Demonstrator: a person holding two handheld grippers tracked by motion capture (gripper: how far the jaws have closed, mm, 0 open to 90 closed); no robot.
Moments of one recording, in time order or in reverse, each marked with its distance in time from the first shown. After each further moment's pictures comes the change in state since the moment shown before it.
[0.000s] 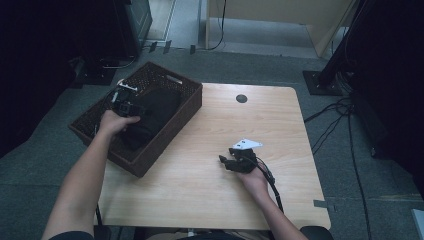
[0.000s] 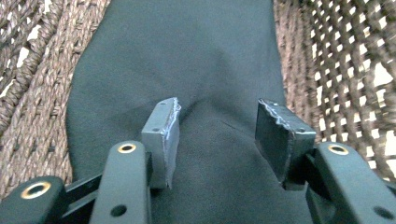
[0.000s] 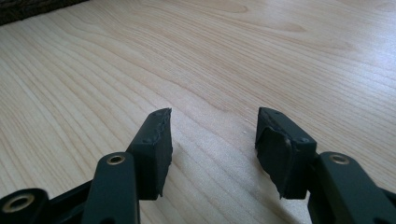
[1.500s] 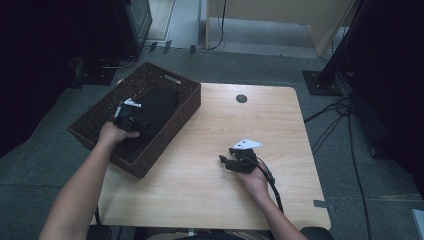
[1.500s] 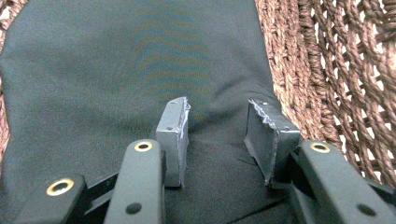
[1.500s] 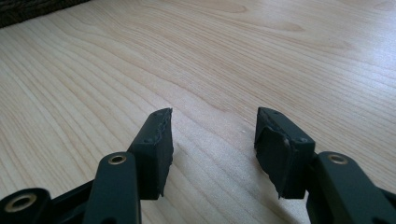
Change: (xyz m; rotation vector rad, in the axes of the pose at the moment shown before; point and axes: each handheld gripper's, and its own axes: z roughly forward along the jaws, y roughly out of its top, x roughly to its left) left arm -0.026 -0.042 -0.003 -0.004 0.060 0.136; right arm -0.001 -0.001 0.000 -0.003 0.004 0.006
